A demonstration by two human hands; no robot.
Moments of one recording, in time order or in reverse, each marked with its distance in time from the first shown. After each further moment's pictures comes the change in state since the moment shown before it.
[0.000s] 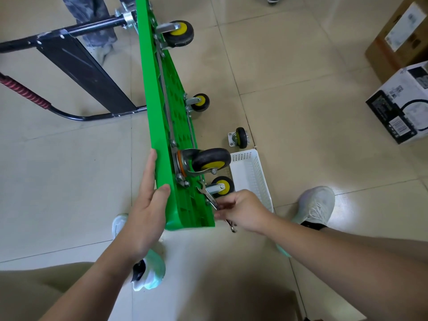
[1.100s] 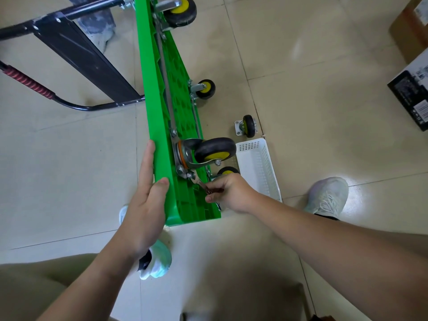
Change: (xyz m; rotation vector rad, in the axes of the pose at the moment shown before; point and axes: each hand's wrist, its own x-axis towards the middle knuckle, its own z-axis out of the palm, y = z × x) left_hand 0.002 -0.007 -0.001 0.008 0.019 0.021; right_hand 0.063 0.012 0.021 -0.005 -0.085 -0.195
